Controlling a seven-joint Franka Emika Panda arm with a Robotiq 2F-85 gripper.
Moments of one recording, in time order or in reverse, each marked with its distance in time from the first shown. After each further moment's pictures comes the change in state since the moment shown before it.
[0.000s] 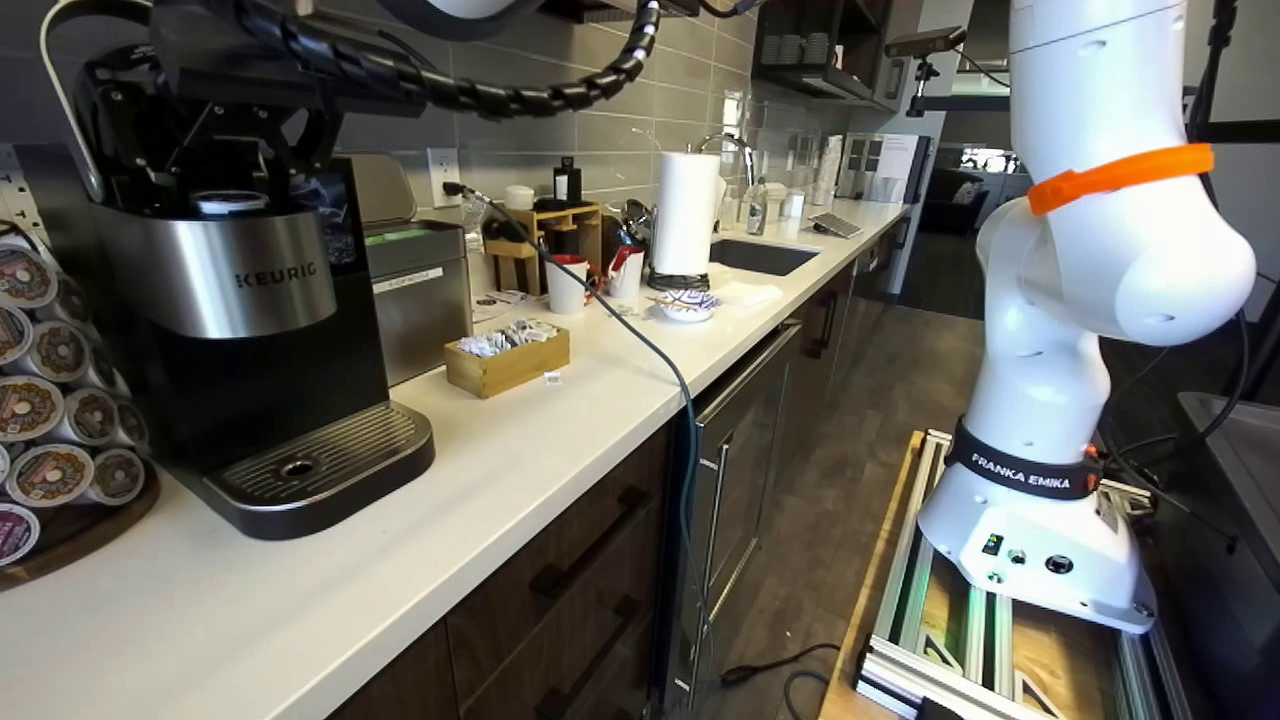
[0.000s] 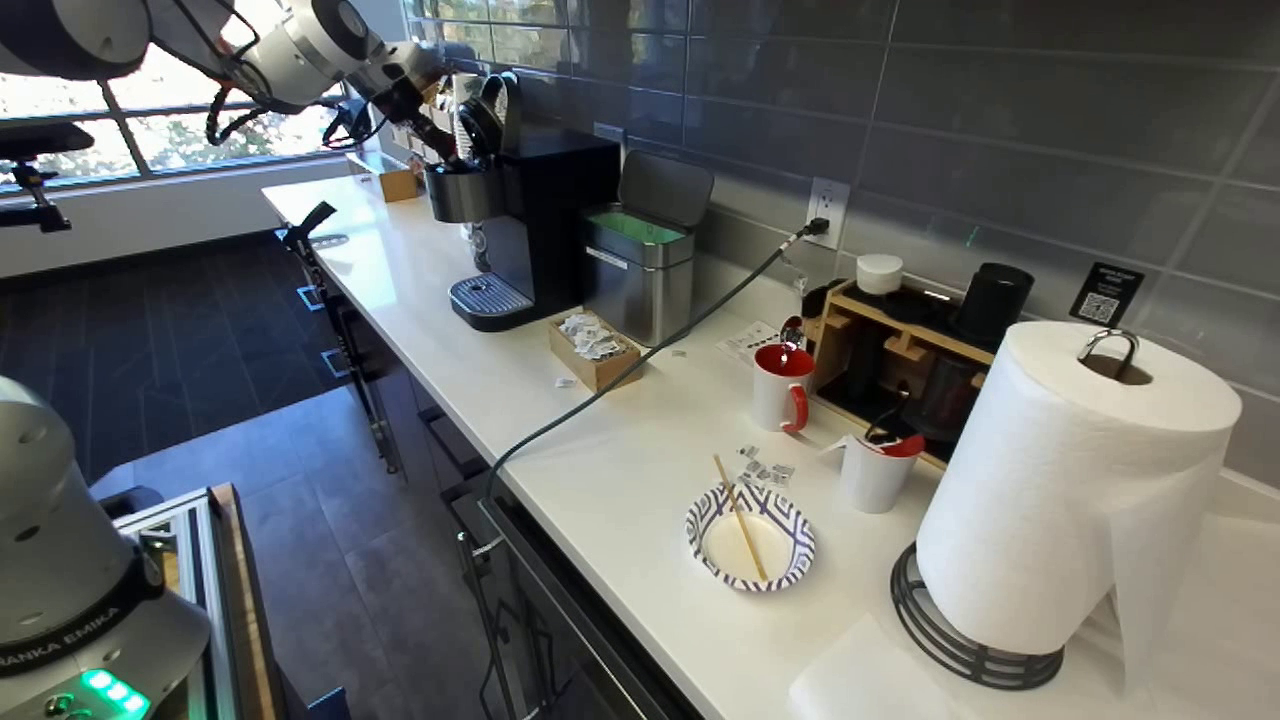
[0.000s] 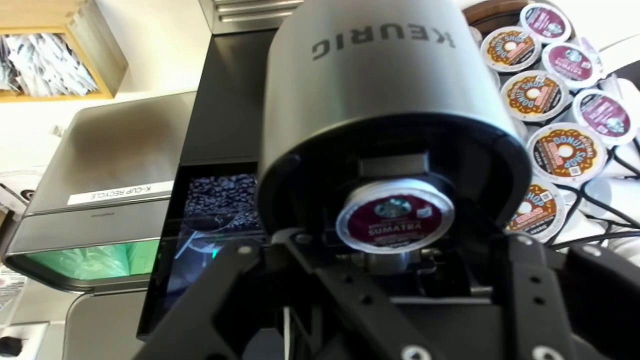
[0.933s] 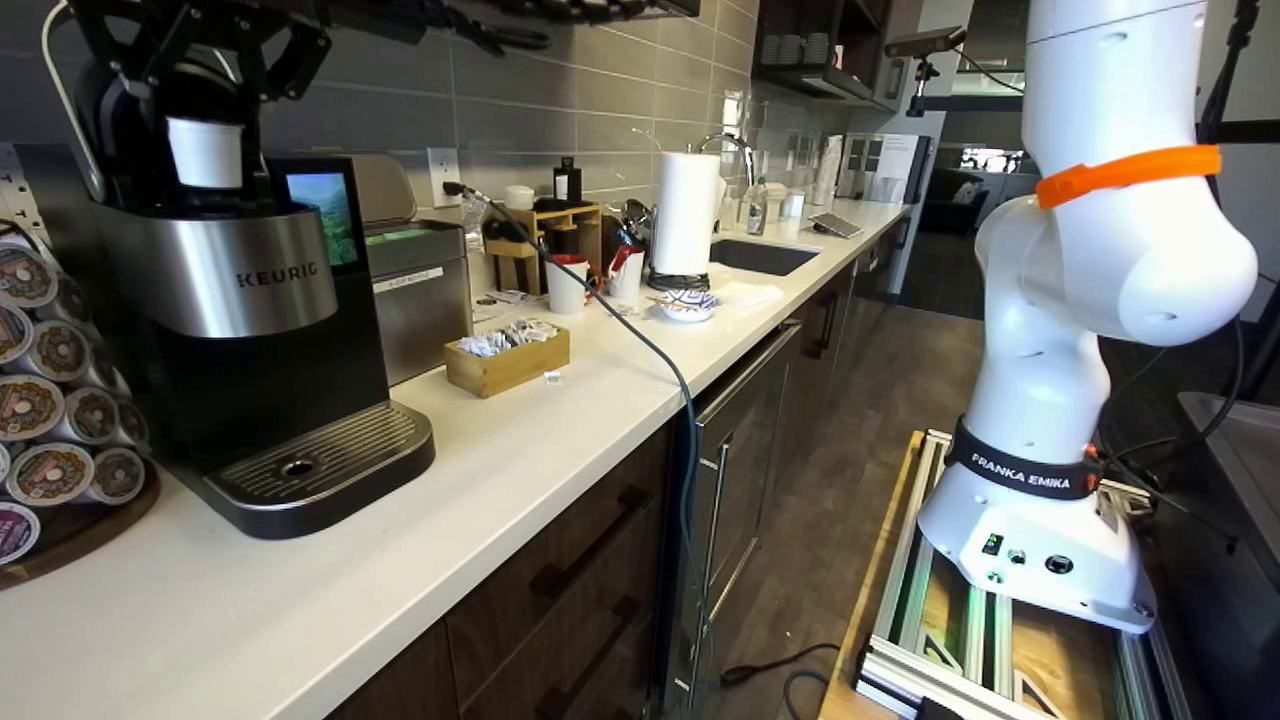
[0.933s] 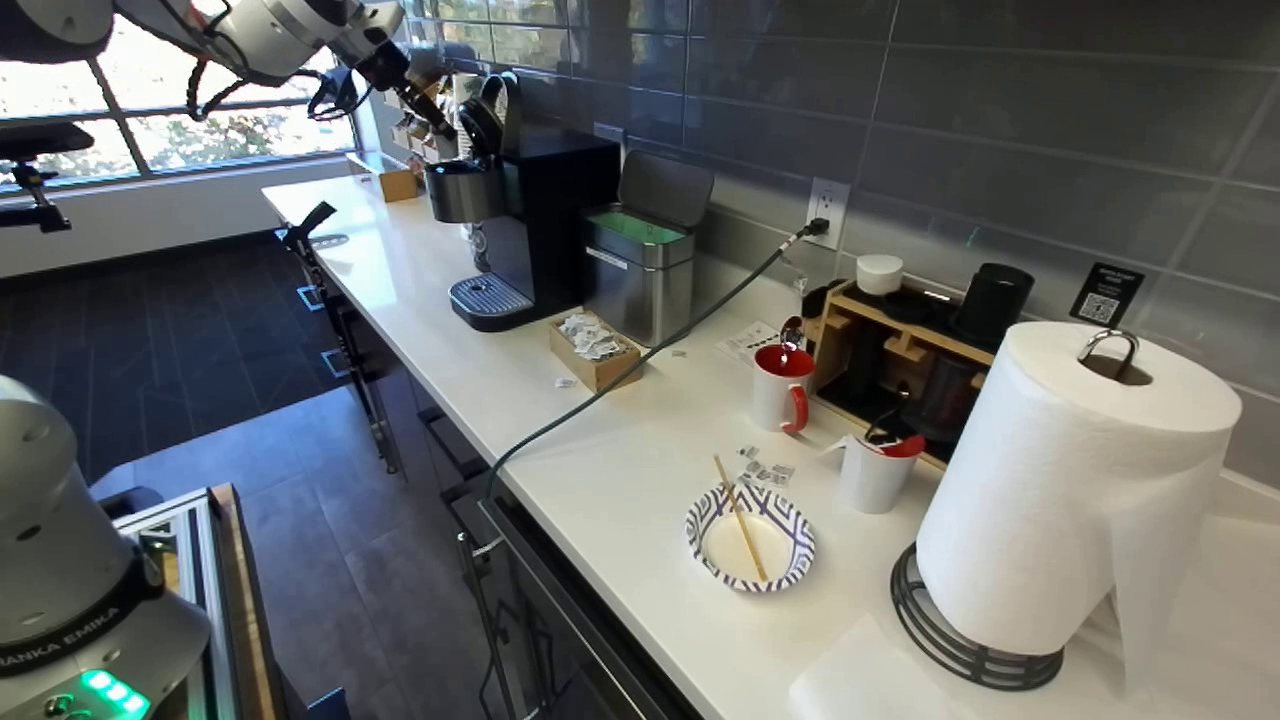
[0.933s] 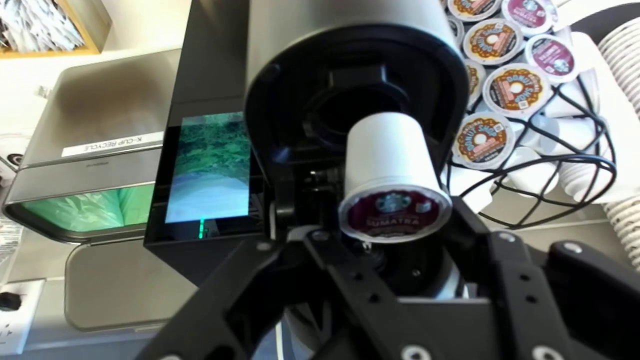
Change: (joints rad) arm 0.016 -0.071 -0.005 0.011 0.003 0.008 -0.011
